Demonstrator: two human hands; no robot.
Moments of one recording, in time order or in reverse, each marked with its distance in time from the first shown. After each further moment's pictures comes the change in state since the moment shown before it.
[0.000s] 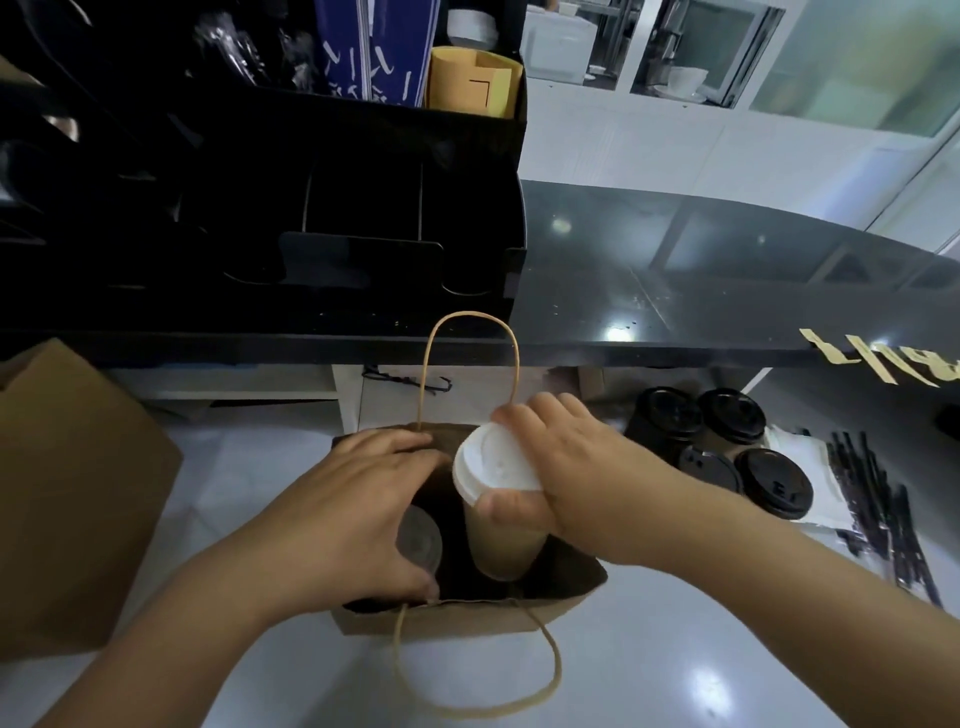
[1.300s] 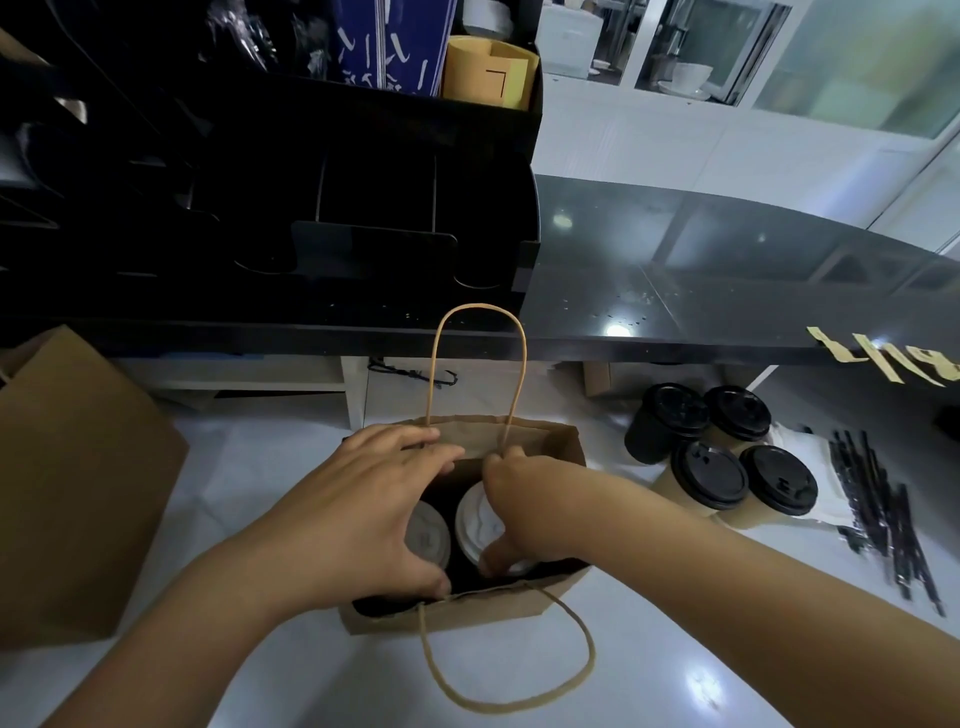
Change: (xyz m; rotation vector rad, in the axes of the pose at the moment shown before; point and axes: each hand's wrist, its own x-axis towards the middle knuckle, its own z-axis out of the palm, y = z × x) left_hand -0.005 -0.003 0.001 -0.033 -0.022 0.000; right_hand 0.040 -0.030 0.030 -0.173 -0.496 0.148
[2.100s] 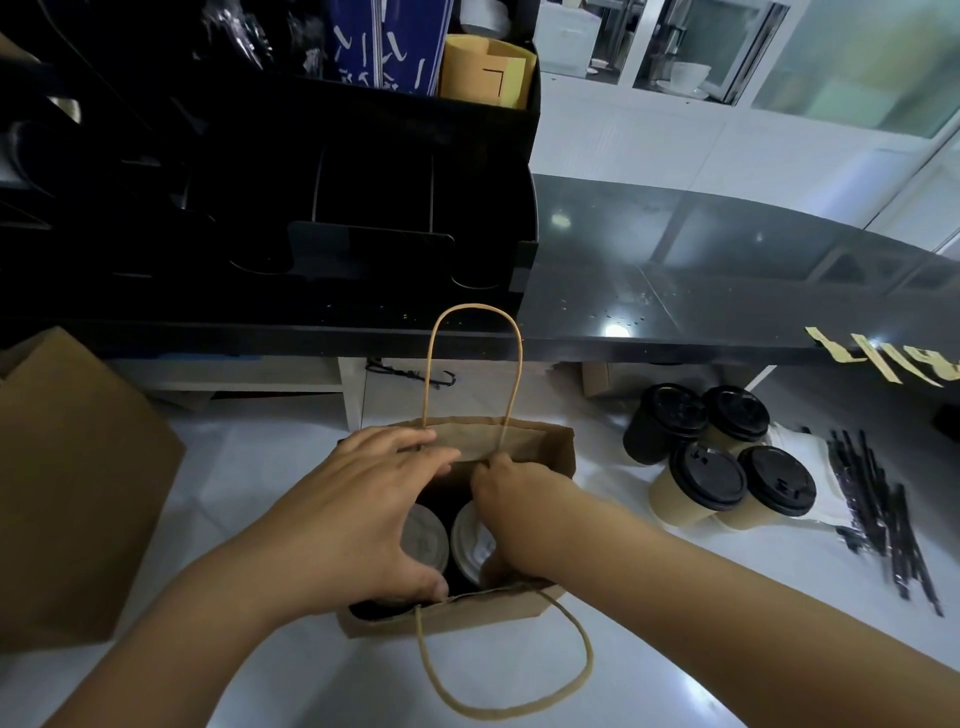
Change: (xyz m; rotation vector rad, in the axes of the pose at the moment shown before) left_hand -0.001 -0.002 0.002 -0.008 0.023 0.010; right_hand 0.016 -0.005 0.017 -0.093 0.084 -0.017
